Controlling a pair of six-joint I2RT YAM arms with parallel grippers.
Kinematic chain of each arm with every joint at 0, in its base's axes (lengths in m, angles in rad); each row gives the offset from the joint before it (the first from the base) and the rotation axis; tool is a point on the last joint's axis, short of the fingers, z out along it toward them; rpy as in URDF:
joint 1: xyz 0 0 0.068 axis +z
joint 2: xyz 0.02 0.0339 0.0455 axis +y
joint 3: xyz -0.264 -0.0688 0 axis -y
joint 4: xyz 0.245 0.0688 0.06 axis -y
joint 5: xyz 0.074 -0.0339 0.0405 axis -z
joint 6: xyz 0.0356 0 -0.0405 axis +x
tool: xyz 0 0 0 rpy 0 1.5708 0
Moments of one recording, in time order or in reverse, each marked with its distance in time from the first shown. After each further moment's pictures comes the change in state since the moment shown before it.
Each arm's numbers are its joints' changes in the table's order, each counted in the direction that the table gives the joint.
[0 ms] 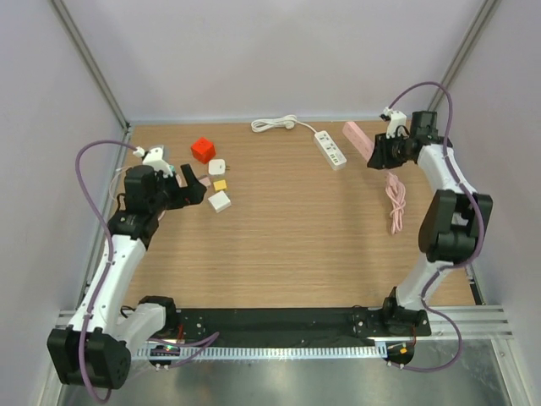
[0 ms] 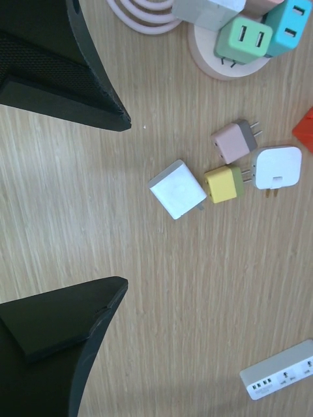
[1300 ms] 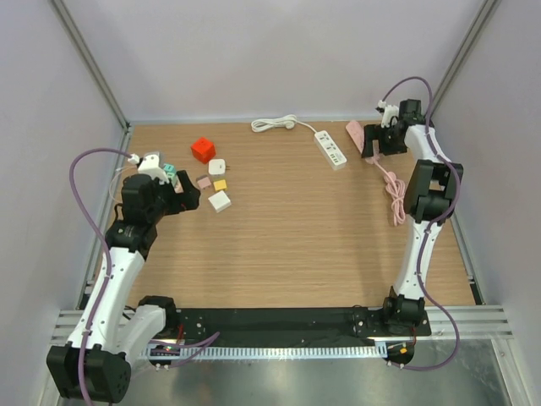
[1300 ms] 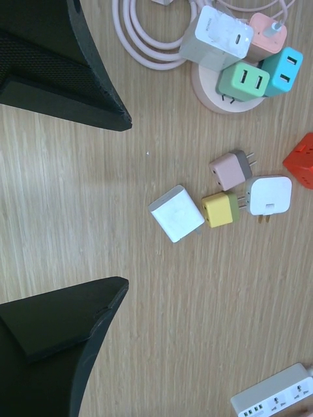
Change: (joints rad) left arm 0.000 -0.112 -0.061 0.002 -0.088 0.036; right arm -0.007 0.623 0.615 -0.111 0.194 0.043
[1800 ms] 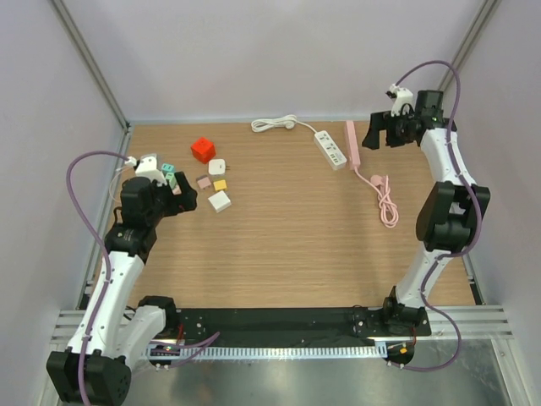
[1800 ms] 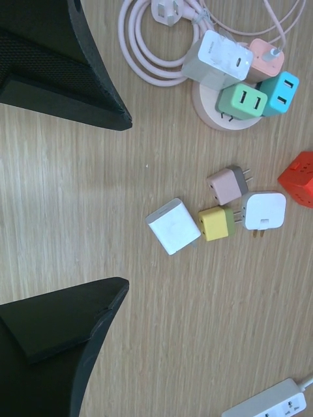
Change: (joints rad) left arm 0.000 -0.033 -0.019 0.003 -0.051 0.008; right arm -0.002 -0.415 -0.257 0.063 -0.170 0.000
